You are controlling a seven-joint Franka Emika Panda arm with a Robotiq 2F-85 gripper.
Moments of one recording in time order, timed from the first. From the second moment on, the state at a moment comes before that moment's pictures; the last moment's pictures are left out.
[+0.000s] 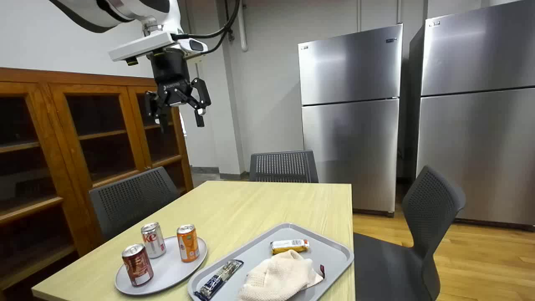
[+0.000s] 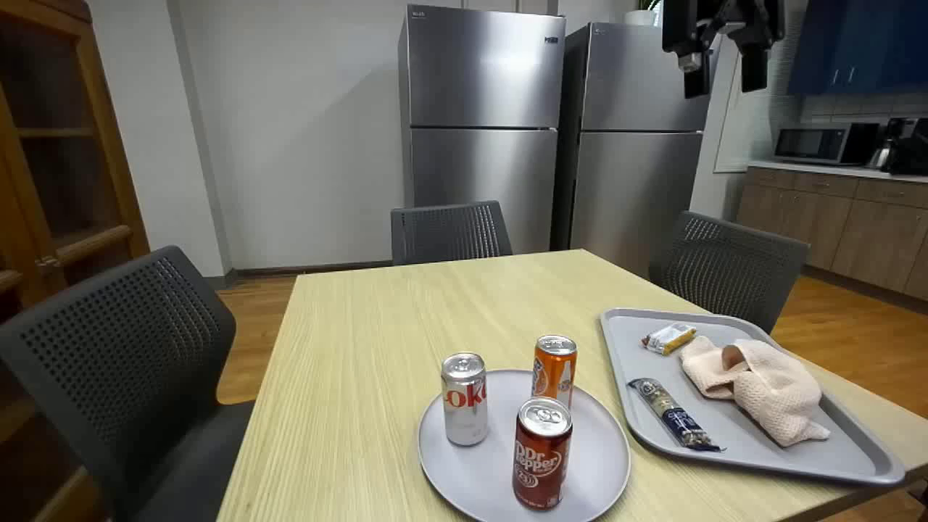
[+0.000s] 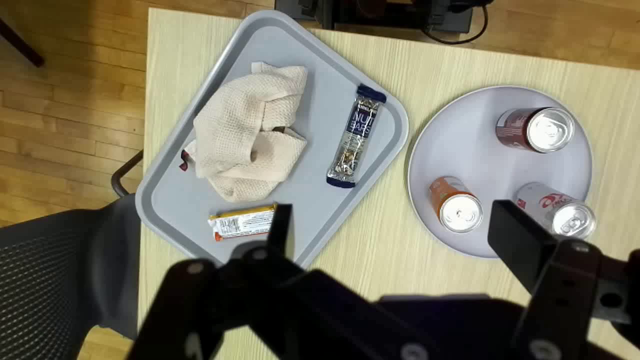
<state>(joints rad) 0.04 -0.33 0.05 -2.18 -0.12 1.70 -0.06</state>
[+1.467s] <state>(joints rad) 0.04 -0.31 -0.02 -2.23 -0.06 1.84 -0.05</state>
